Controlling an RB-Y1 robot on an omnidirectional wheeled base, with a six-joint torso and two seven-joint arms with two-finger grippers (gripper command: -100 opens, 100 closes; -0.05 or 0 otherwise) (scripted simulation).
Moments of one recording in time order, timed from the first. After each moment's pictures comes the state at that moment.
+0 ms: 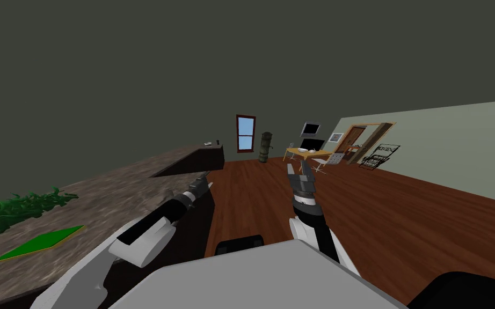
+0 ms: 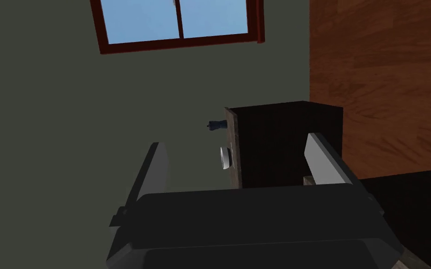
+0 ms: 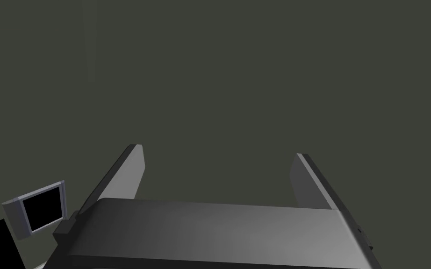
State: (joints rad) left arm 0.32 0.59 -0.10 -2.32 0.27 0.39 0.30; right arm 0.55 0.02 -0.07 -2.37 0.11 -0.59 -0.10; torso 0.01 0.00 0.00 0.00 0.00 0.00
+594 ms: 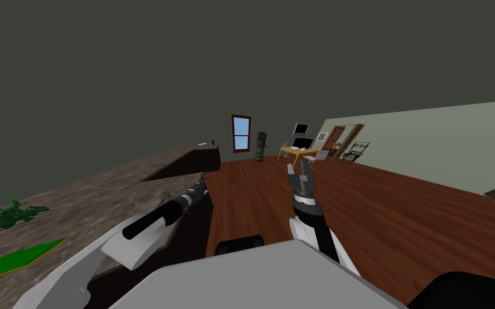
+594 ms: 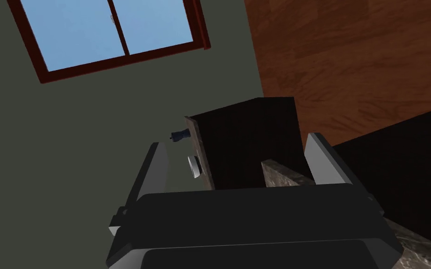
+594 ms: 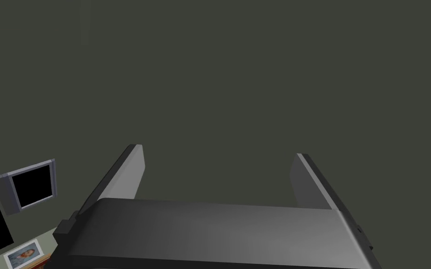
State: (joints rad) left arm 0.32 0.72 -0.11 -2.29 0.28 0.56 0.36; right arm 0.55 0.02 -0.07 -2.37 0.11 -0.59 -0.10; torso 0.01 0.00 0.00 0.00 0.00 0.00
